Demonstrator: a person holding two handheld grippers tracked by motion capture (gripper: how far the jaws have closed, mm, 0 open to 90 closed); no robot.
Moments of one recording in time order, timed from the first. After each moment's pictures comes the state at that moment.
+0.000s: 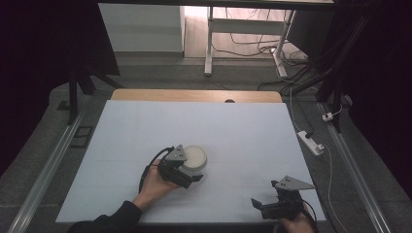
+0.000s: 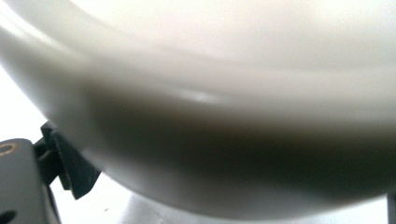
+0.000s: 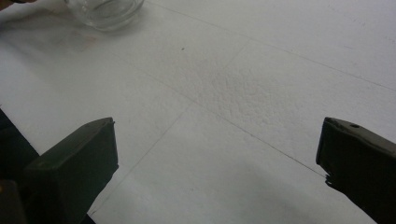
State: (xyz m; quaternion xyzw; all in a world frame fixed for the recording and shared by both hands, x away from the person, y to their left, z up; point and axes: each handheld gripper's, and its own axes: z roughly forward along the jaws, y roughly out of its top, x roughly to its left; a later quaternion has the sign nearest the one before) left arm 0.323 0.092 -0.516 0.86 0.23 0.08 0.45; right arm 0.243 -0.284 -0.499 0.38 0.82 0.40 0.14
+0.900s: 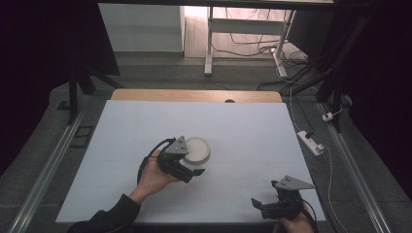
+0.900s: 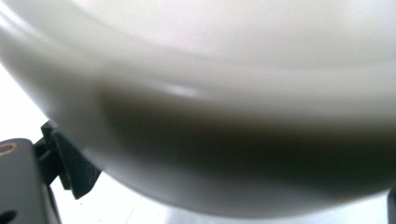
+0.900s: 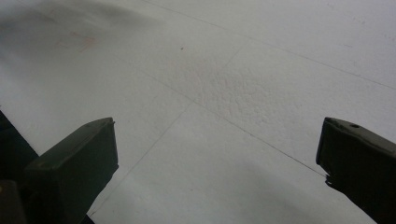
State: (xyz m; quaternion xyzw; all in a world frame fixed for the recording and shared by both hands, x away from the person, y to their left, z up) left arm 0.322 0.089 -0.467 0.87 0.19 0.10 0.45; right arm 0.244 -0.284 -0.499 0.39 0.82 0.40 0.14
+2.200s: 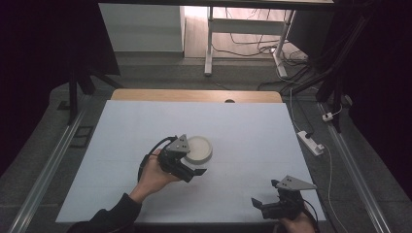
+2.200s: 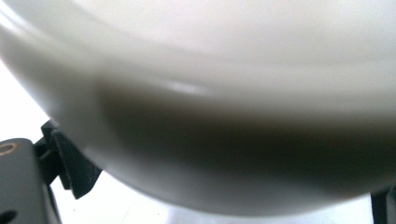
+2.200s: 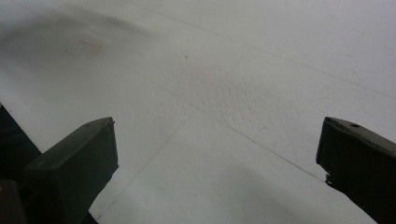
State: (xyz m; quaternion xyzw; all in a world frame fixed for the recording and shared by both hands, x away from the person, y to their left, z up) left arm 0.322 0.086 -0.457 0.87 0.19 0.09 0.45; right arm 0.242 -0.284 -0.495 0.38 0.81 0.41 0.15
